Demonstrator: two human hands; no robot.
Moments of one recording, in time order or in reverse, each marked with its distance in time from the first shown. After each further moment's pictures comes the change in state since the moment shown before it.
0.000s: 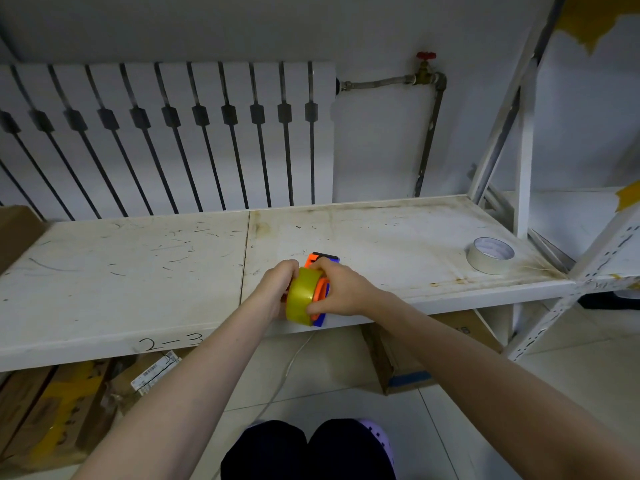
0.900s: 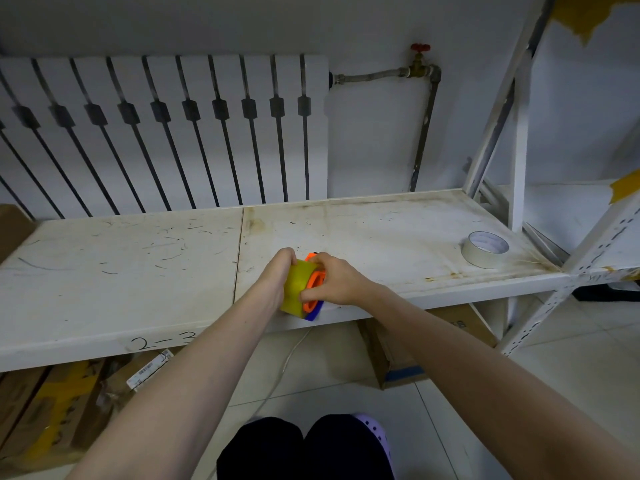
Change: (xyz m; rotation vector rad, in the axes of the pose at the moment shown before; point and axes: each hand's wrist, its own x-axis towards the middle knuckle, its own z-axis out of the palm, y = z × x) left_hand 0.005 0.009 0.014 -0.060 -0.051 -0.052; right_hand 0.005 0.000 -0.004 0.152 0.001 0.092
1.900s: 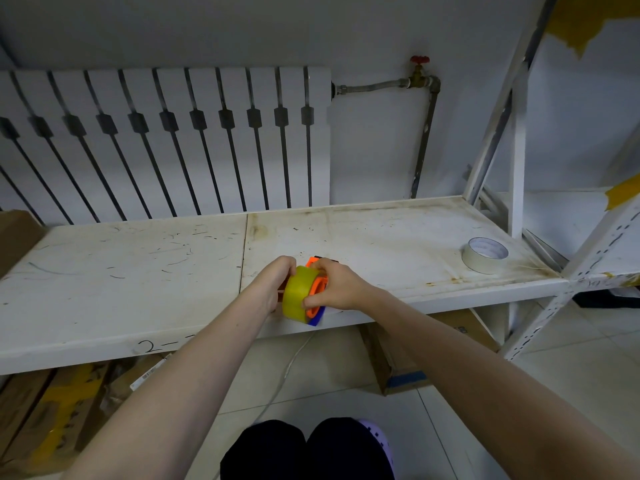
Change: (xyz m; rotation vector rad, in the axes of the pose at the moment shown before) left_hand -0.006 0.002 -0.012 0.134 0.020 0.025; right_hand -0.001 0.001 0.002 0.001 -0.011 -0.028
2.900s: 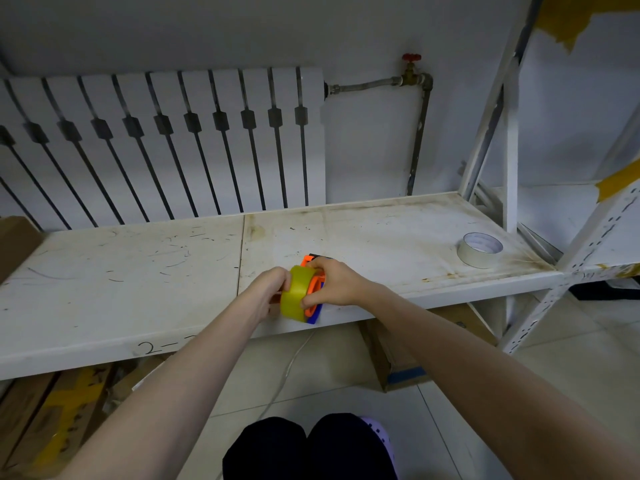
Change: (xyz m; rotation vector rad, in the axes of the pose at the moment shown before) left_hand 0.007 -0.017 -0.006 0.057 -0.033 0.038; right_hand -0.009 -0.004 -0.009 0.034 -0.020 -0.030
